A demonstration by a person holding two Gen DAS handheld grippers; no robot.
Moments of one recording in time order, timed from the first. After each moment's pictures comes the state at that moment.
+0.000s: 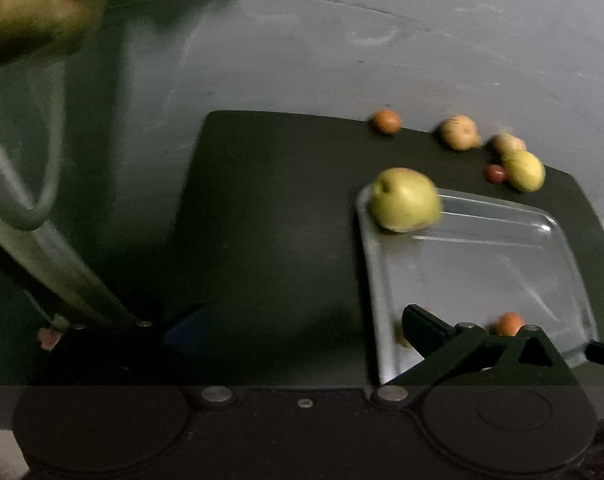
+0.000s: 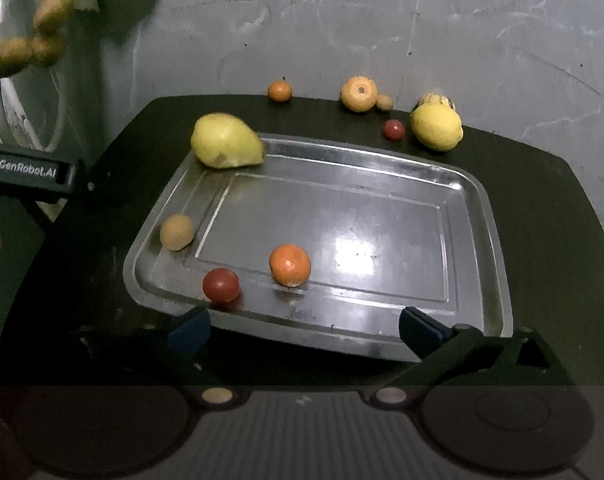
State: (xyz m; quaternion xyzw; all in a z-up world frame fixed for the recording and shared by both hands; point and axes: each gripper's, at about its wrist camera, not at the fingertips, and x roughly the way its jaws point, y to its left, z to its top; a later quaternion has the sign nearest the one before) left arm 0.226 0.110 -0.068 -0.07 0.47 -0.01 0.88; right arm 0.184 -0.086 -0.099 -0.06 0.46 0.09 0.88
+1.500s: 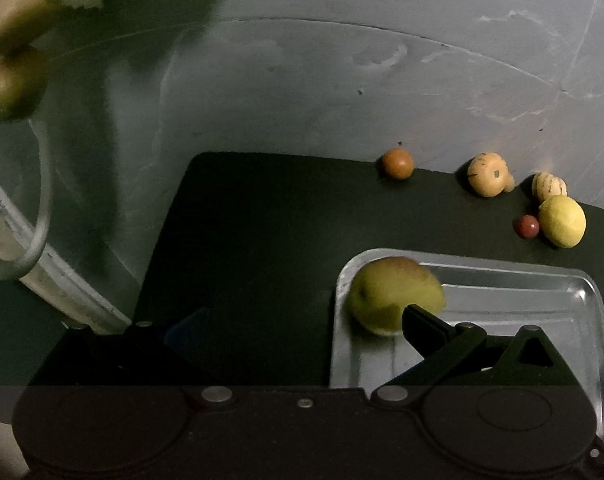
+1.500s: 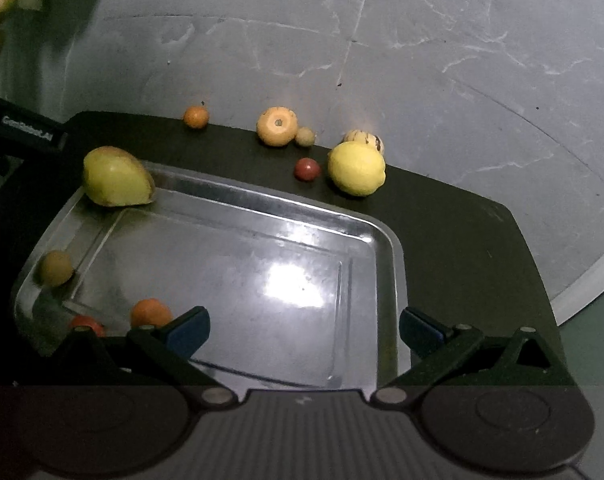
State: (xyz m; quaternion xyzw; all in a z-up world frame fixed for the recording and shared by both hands) left arm 0.296 0.055 -0.058 -0.05 0.46 0.06 0.89; right arm 0.228 -0.128 -0.098 -0.13 0.41 0.03 0.90
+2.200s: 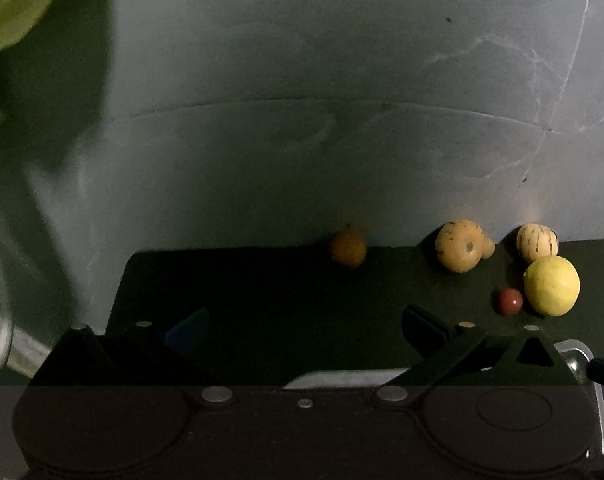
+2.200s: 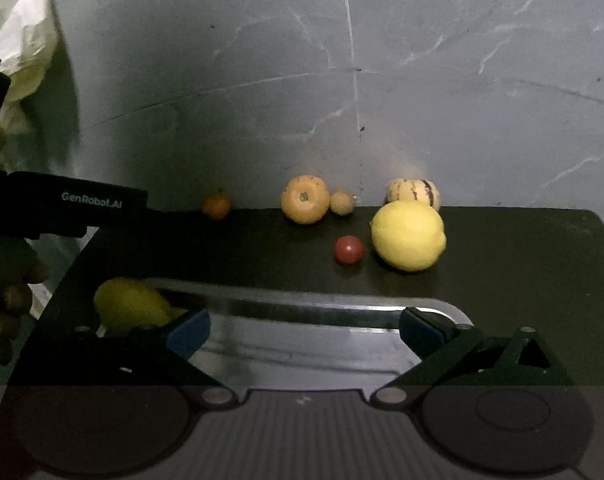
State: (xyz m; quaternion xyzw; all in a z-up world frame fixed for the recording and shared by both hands) left arm 0.382 0.010 -0.042 -0.01 0.42 0.03 0.90; right arm 0.321 -0.162 -0.100 0.03 0.39 0.13 0.91
